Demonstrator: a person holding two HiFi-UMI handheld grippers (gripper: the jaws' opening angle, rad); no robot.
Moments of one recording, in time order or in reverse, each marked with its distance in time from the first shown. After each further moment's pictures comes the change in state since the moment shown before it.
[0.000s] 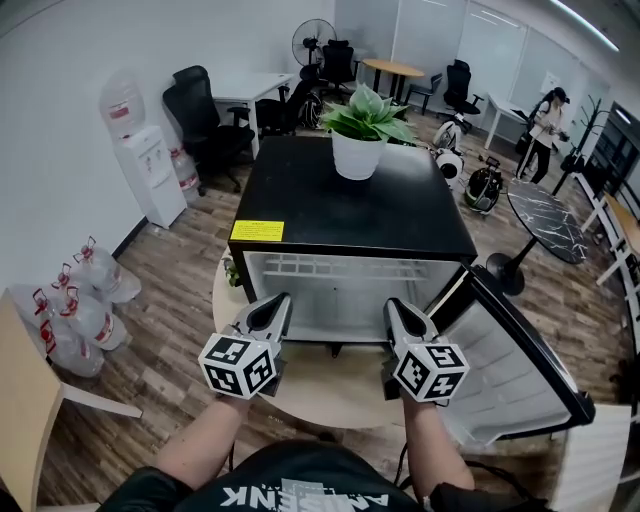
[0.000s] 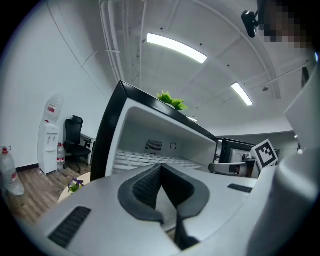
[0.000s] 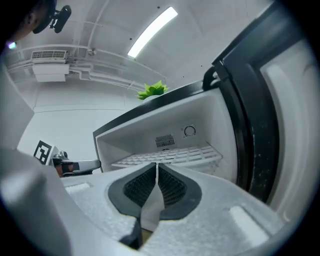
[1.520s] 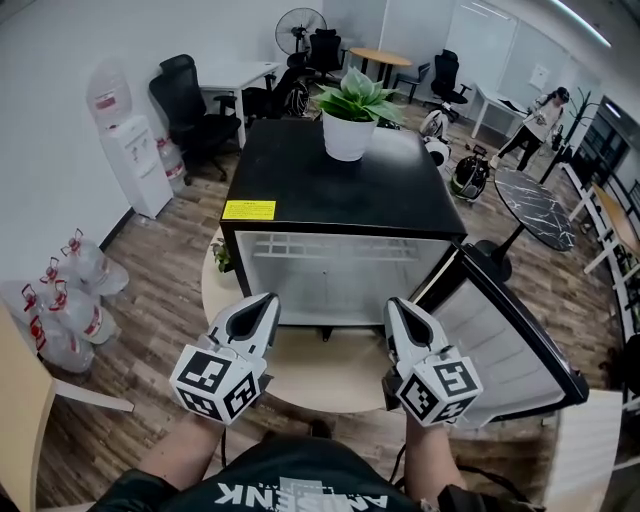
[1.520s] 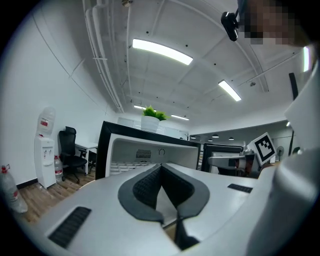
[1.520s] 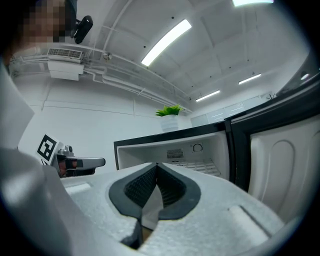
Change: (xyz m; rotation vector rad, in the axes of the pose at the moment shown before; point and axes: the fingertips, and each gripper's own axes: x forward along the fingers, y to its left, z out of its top) left arm -0.057 -0.046 0.029 0.104 -0.011 -0.046; right arm -0.066 0.049 0.031 -0.094 -0.075 0.033
